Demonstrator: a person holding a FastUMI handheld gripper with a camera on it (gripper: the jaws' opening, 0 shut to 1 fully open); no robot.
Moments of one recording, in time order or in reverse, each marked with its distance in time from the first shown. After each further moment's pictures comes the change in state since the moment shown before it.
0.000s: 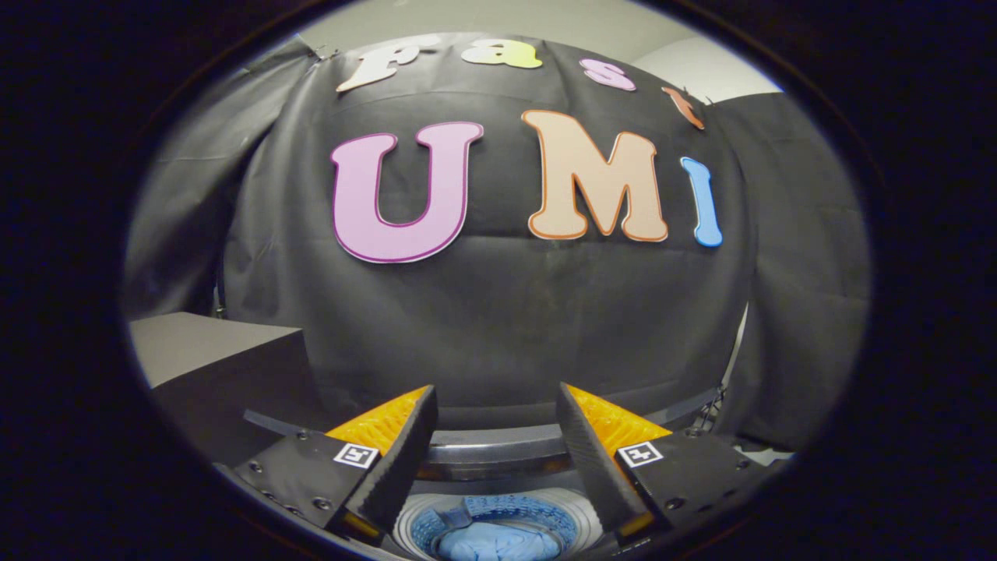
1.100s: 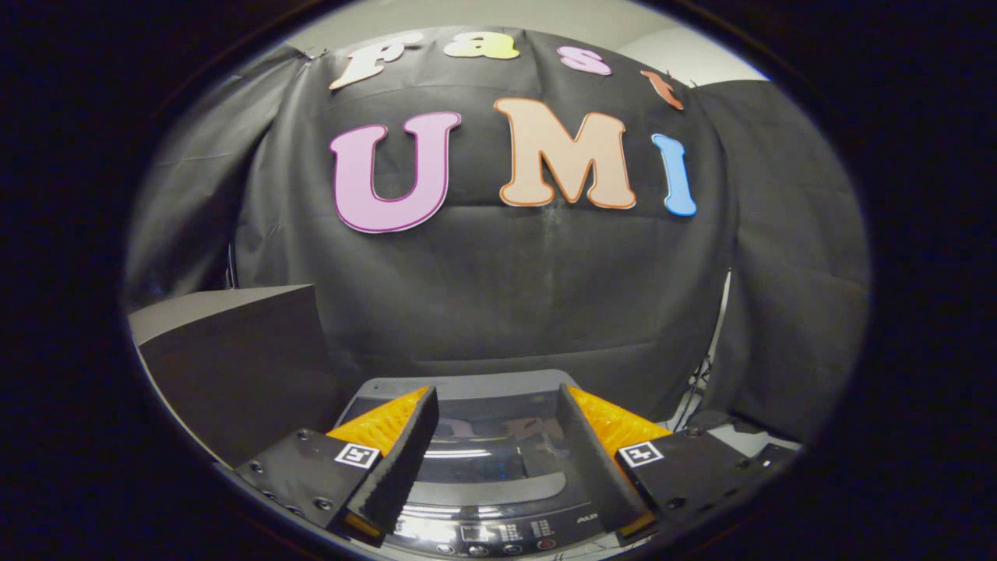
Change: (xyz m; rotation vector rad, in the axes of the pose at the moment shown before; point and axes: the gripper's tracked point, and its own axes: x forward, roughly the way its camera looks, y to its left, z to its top) arm -0.086 -0.050 -0.039 0.015 0.100 -0.020
